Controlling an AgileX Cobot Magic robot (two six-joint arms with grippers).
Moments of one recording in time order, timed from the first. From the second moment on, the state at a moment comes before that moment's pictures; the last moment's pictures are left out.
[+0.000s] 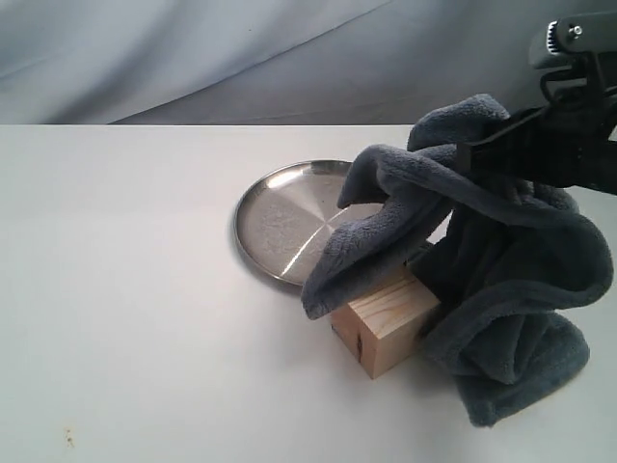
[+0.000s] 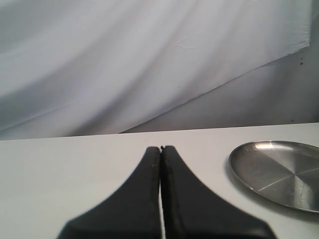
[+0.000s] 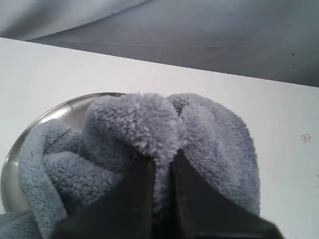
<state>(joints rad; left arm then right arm) -0.13 0.00 0.00 -0.06 0.10 0.06 0.43 1.33 -0.75 0.26 0.00 -0.21</state>
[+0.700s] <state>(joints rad) -0.13 0.00 0.00 -0.06 0.10 0.06 0.36 1.33 -0.75 0.40 -0.12 -0.29</state>
